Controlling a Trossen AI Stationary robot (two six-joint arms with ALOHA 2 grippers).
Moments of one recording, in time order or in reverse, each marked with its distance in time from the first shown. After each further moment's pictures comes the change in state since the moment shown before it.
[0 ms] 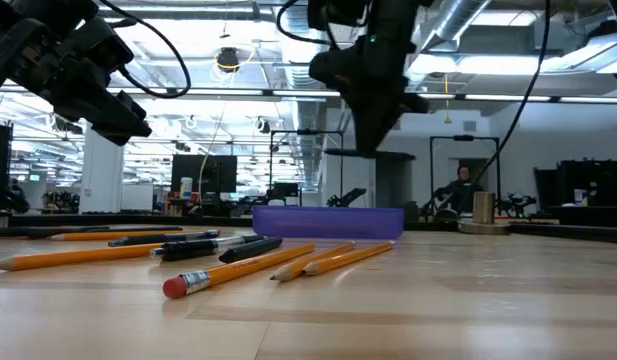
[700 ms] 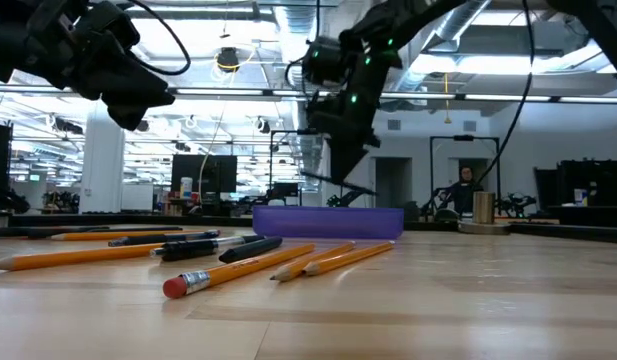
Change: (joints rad) left arm 0.000 0.000 0.000 0.193 -0.084 -0.115; right arm -0.272 0.100 0.011 0.239 -0.034 -0.627
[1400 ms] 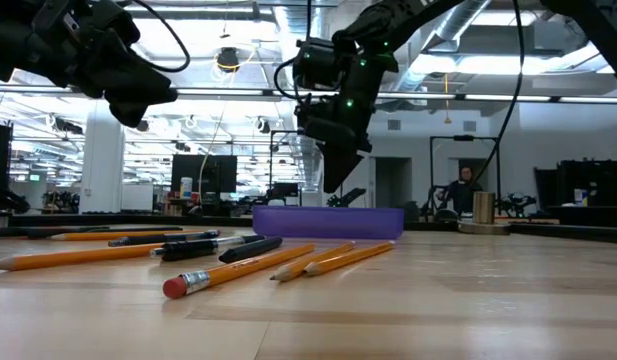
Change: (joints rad) left arm -0.001 0.000 0.000 0.023 -0.023 0.015; right arm 0.048 0.038 -0.001 0.018 0.012 -0.058
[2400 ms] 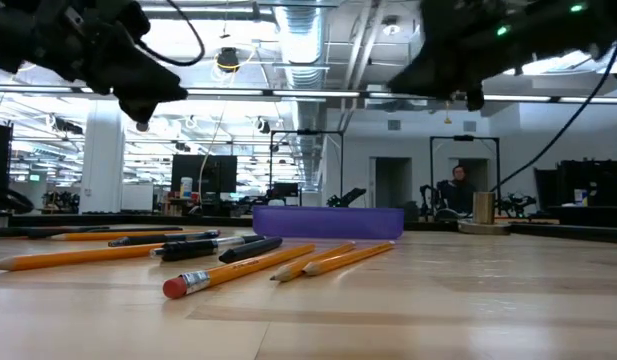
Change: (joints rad) left arm -0.140 0.210 0.048 0.114 -0.110 0.020; right arm 0.516 -0.721 -1.089 1.366 0.723 0.221
